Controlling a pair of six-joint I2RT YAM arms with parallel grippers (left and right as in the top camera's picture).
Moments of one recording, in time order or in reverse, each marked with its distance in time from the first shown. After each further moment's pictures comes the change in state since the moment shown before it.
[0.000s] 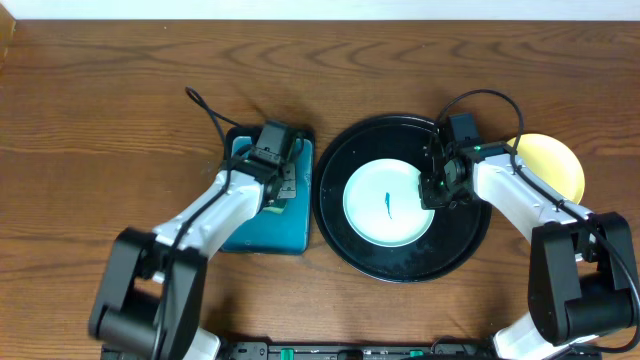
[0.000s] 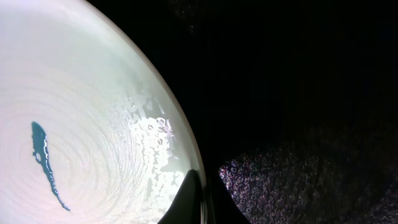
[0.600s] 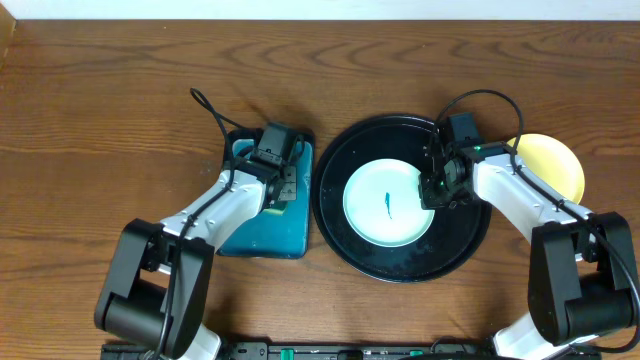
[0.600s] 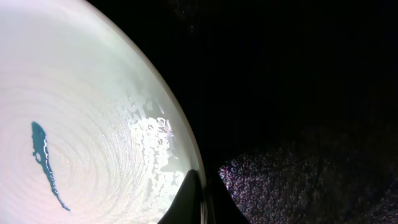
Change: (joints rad) left arm 0.000 0.045 -0.008 0.028 0.006 0.030; right arm 0.000 0.000 0.000 0.000 0.000 0.000
